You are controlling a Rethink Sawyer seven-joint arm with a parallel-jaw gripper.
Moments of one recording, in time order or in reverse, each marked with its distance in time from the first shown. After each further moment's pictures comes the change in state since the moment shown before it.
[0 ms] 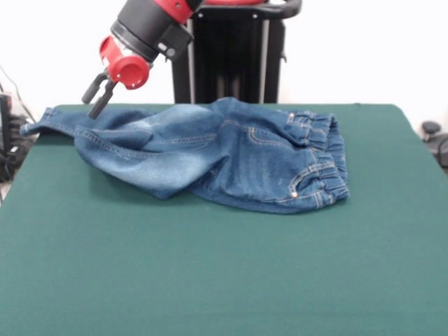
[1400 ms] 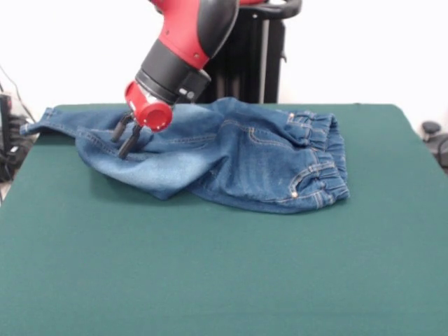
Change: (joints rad) arm 0.000 0.147 0.085 -0.002 0.088 -0.094 0.000
